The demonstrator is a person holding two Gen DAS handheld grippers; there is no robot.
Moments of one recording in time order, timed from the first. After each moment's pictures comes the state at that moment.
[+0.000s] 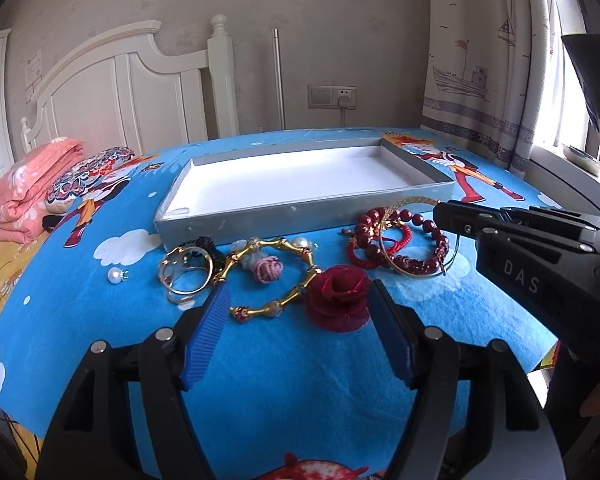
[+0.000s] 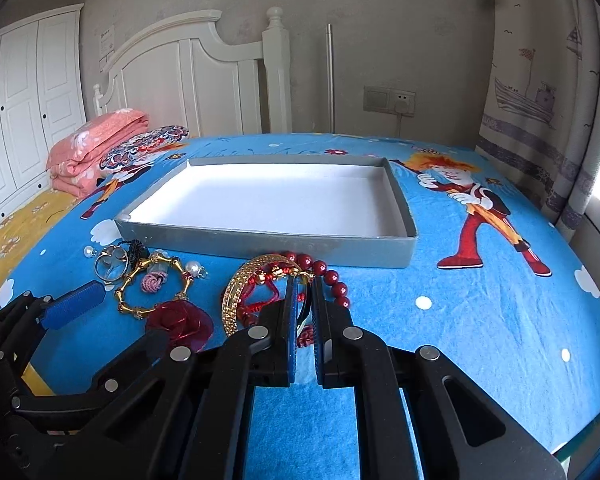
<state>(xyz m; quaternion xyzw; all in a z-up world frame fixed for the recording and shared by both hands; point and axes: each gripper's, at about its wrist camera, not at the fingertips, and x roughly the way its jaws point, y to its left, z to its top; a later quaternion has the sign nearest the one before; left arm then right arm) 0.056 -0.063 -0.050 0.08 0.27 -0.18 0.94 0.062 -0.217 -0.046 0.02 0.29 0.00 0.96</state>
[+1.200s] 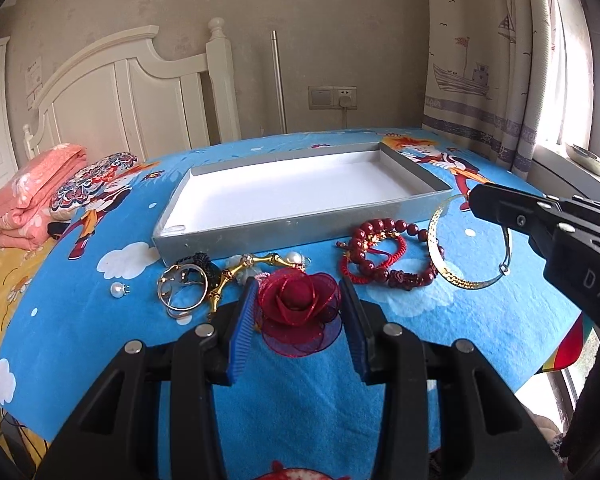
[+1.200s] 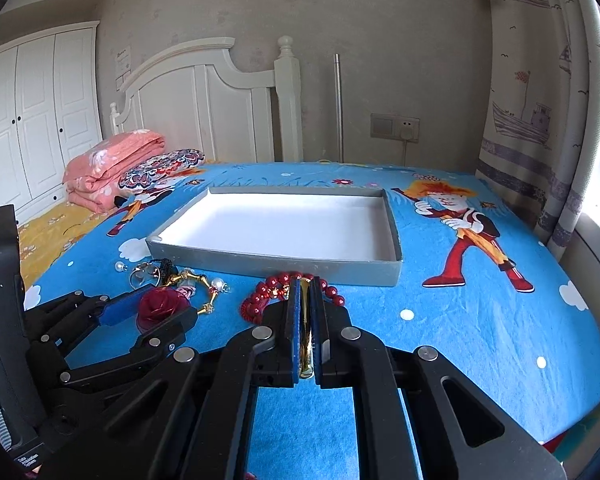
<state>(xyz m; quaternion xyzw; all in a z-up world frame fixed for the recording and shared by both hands) 0.058 -0.073 -0.032 0.09 0.27 -0.16 0.94 0.030 -0.218 -0.018 0.02 0.25 0.02 0.97</state>
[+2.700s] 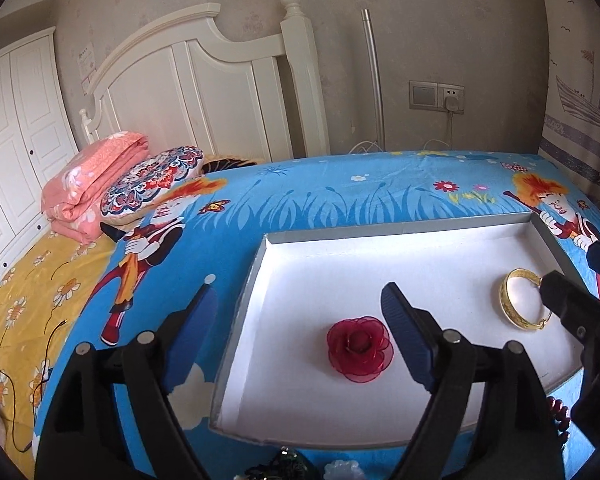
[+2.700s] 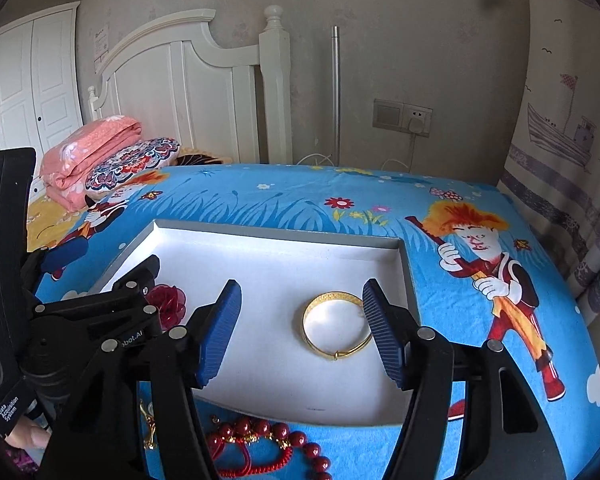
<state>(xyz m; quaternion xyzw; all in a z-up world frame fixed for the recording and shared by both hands) 0.229 -0.068 0.001 0.09 0.30 0.00 0.95 0.174 -0.228 -0.005 0.01 0.29 0.01 0.96</state>
